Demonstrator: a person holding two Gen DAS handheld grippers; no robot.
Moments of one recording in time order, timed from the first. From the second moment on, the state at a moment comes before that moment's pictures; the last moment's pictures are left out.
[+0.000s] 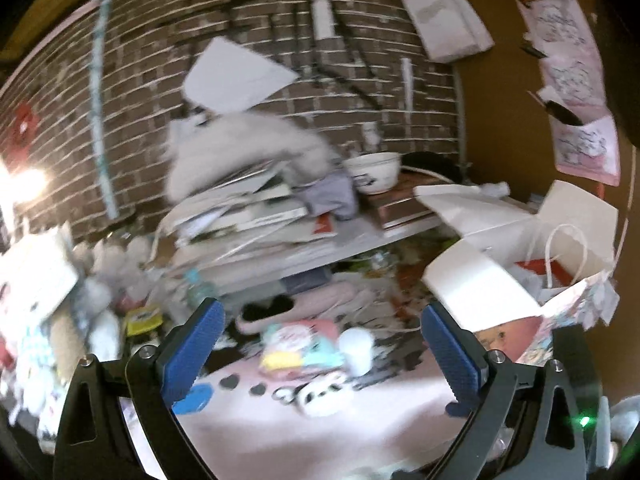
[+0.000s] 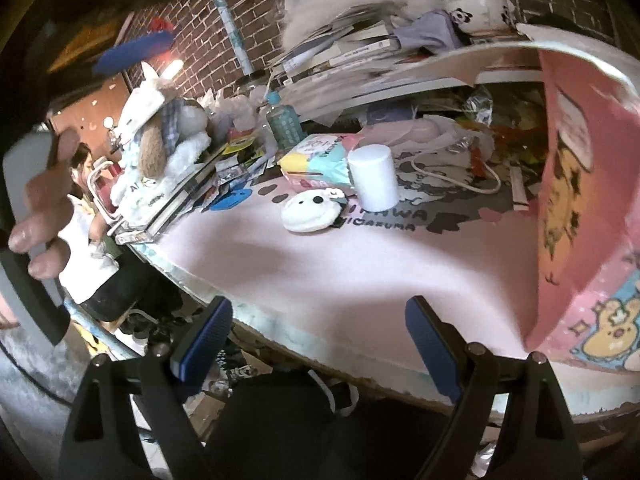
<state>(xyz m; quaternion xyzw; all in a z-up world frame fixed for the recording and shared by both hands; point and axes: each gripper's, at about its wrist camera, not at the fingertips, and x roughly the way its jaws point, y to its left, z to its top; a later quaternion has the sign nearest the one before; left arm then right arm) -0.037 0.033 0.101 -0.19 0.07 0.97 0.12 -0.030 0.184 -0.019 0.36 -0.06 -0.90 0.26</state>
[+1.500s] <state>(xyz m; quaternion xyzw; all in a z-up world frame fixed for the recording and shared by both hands) -0.012 -0.059 0.001 -0.23 -0.01 0.97 0.05 -0.147 0.115 -0.017 0.31 0.11 -0.94 0.03</state>
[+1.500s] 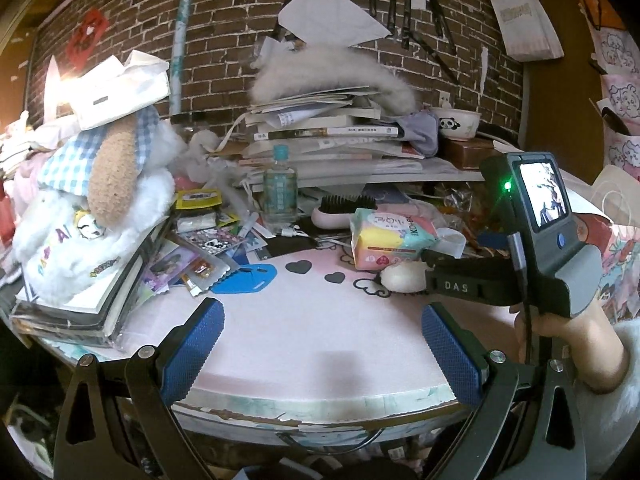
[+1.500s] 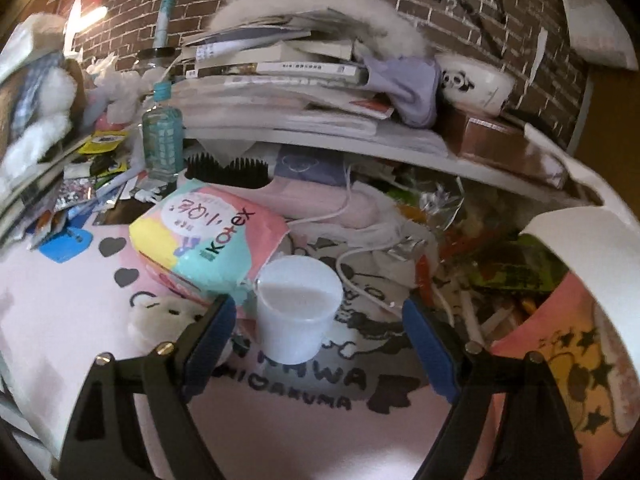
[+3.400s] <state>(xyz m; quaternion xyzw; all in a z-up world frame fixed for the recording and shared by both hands) -0.020 -0.047 -0.007 -0.26 -0.02 0.96 0.06 -0.072 0.097 0.036 0.27 0.12 -0.94 0.16</state>
